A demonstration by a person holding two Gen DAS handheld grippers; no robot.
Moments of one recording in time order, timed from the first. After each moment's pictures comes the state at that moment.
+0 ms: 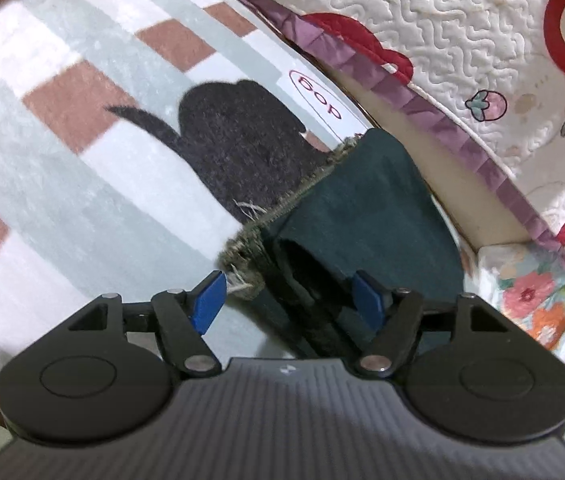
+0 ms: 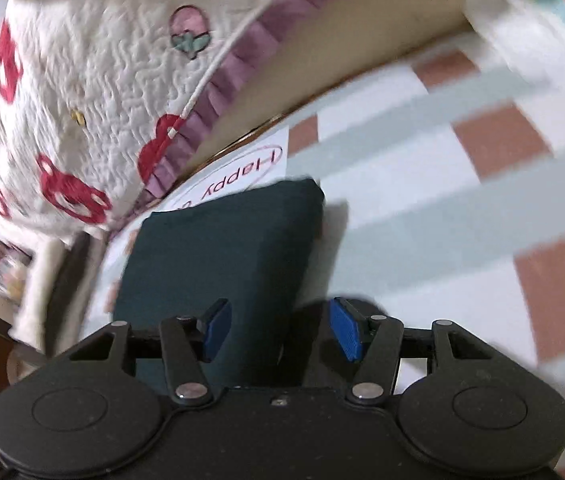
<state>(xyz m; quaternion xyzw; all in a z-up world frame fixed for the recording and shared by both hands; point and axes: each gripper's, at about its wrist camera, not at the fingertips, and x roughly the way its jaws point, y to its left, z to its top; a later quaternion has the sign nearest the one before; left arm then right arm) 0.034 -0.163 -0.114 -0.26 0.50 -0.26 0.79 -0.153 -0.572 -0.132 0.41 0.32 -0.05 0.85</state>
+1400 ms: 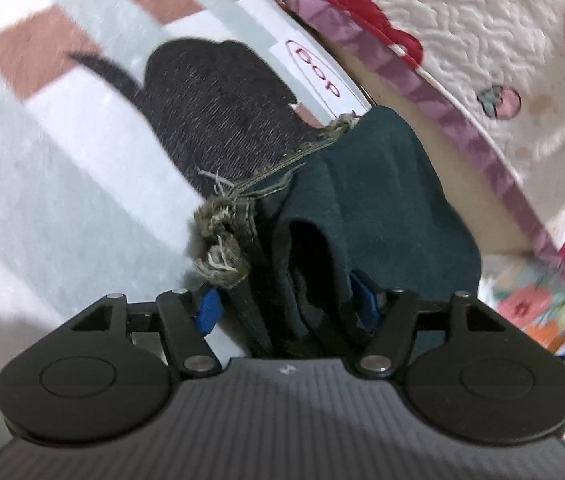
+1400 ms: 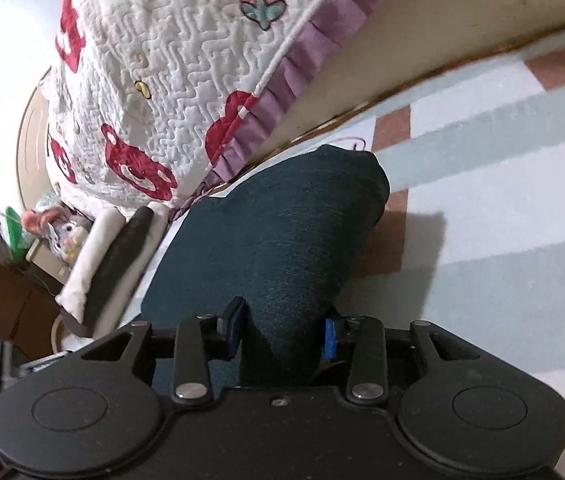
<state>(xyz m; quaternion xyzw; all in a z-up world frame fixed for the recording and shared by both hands) 0.039 -0.207 -0.126 -0.28 0.51 -0.24 0.78 -0.091 -0.587 -0.164 0.38 0.30 0.08 0.87</state>
